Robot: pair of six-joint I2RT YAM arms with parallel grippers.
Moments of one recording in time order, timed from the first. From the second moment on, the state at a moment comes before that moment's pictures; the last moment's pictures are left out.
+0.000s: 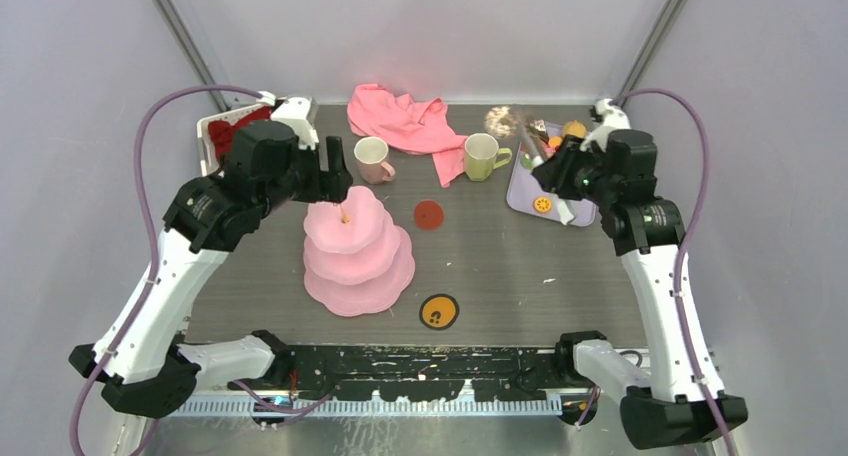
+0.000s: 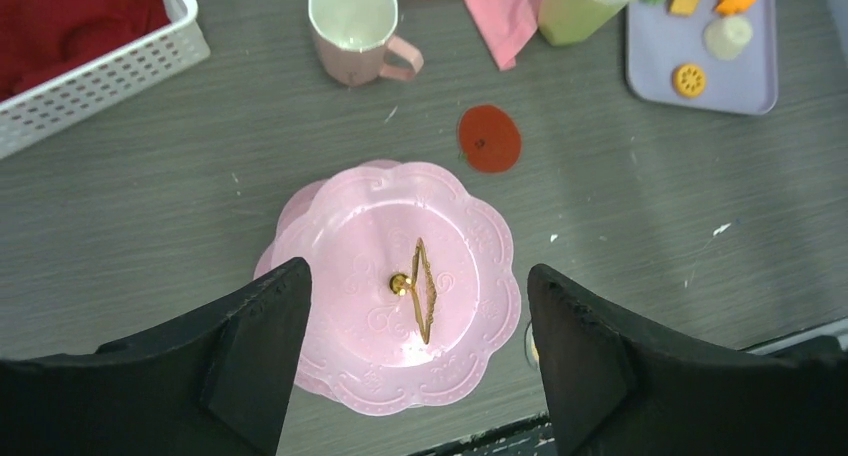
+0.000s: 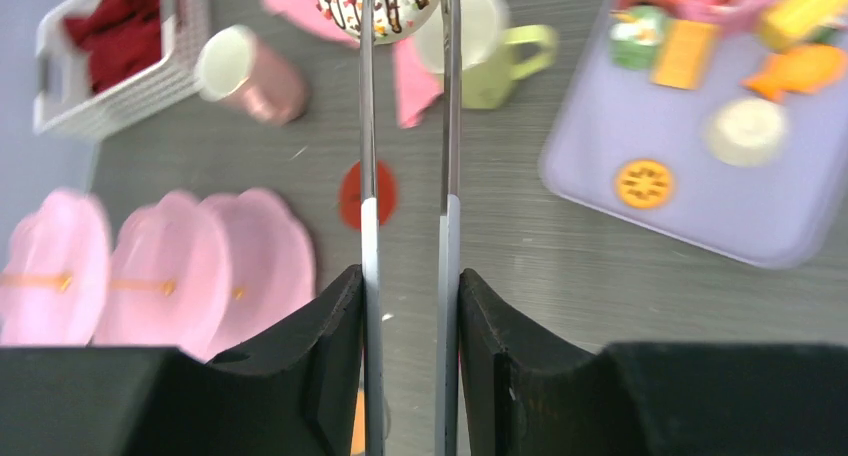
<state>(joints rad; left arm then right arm) -0.62 1.15 1.60 -1.01 -0.22 -0.33 0.03 0.99 1.23 -0.71 -0.22 0.33</state>
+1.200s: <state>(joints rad) -0.12 1.05 1.49 -1.00 -0.08 -0.47 0.72 1.24 1.18 -0.64 -0.23 0.32</state>
